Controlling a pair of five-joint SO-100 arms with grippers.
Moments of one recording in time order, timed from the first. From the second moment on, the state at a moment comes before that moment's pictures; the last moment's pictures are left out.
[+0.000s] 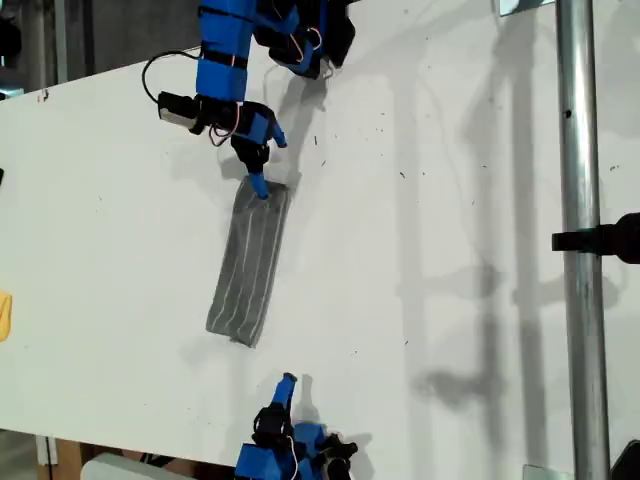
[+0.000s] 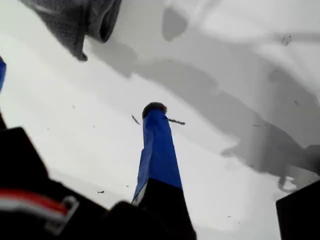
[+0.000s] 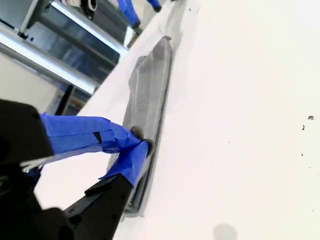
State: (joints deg) arm 0 -10.2 199.2 158.1 79.2 -76.2; arm 1 22.5 110.6 125.6 71.1 86.2
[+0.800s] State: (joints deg) arm 0 -6.7 199.2 158.5 79.6 -78.0; arm 1 31.5 61.5 82.5 63.5 74.4
